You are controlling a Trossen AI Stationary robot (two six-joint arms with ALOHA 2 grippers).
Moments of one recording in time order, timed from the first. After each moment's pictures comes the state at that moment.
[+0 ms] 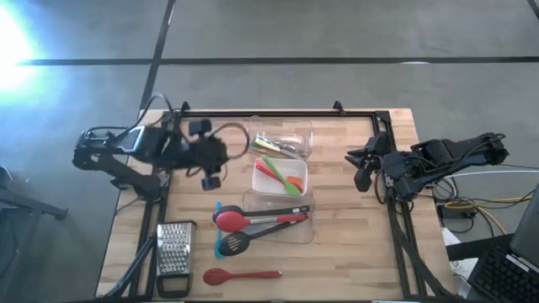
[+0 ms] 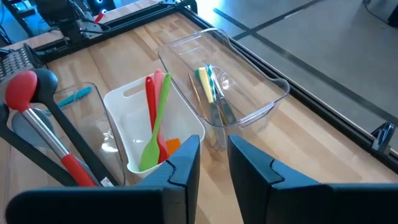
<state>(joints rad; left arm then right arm) -0.14 1.29 1.62 -1.23 -0.51 -0.07 0.28 0.82 1.00 -0.90 0.66 0.63</state>
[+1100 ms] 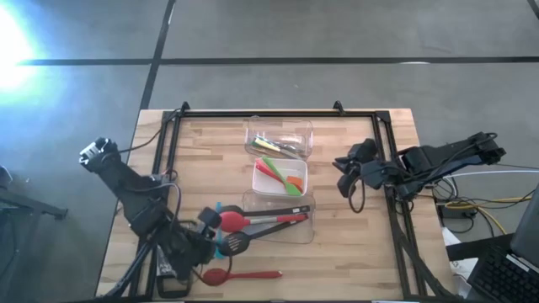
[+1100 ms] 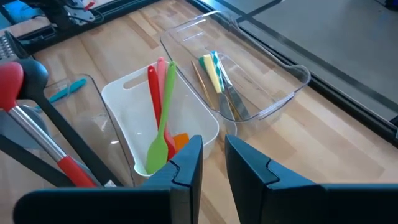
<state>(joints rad) -0.76 1.39 1.37 -0.95 -0.23 -0.18 0.28 0.98 1.00 -0.83 0.65 0.70</state>
